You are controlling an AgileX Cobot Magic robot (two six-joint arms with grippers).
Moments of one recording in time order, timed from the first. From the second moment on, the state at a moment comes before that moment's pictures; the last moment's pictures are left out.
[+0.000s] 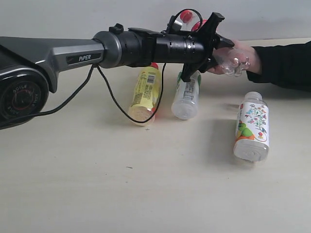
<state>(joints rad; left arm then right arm) -0.66 2.52 -2.01 -1.70 0.49 0.38 0.05 0.01 -0.01 0.21 0.25 -0.14</state>
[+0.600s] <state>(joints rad) -0.66 2.52 -2.02 -1.71 0.51 0.38 0.05 0.01 -0.01 0.21 0.25 -0.14</state>
